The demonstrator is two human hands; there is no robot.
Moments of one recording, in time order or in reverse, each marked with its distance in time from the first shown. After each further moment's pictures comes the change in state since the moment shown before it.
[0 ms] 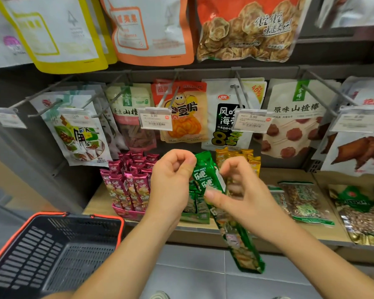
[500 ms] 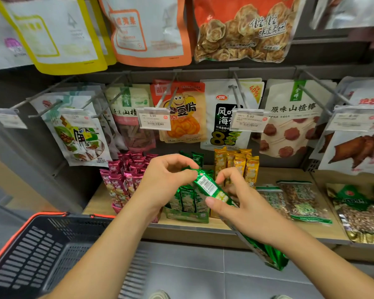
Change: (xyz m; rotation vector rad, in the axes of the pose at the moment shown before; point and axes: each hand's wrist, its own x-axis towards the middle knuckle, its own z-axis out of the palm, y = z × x) left_hand 0.010 0.012 -0.024 0.146 -0.289 -0.168; right_hand -0.006 0.015 -0.004 -0.125 -0.150 0.080
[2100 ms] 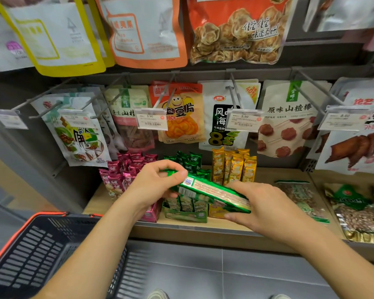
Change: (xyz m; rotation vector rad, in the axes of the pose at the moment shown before) left_hand 0.004 -0.020 -0.019 -0.005 -0.108 -0.226; right_hand -0.009 0.016 -0.034 -0.785 -0.057 -0.028
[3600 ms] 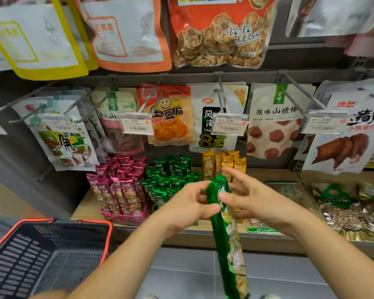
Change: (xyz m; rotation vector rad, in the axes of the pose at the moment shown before) left_hand 0.006 -0.014 0.080 -0.062 -0.380 0.023; right_hand 0.006 0.012 -0.012 1.170 -0.191 0.334
